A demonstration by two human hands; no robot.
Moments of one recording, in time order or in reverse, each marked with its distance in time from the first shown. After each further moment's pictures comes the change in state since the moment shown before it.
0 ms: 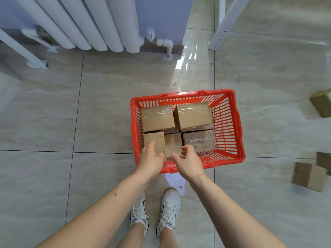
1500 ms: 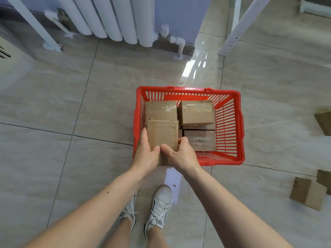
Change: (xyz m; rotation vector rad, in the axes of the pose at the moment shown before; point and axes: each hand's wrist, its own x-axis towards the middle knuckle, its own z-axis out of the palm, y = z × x) left_hand -0.031 -0.030 0.014 -0.312 0.116 0.099; right_hand -0.025 0.001 0.003 -0.037 -0.093 -0.127
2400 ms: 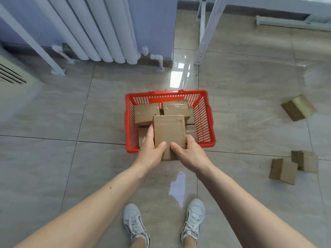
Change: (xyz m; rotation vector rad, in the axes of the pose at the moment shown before) left_hand -0.145 0.050 0.042 -0.008 -0.102 0.183; right_hand -0.141 0.041 -0.101 0.060 0.041 -0.099
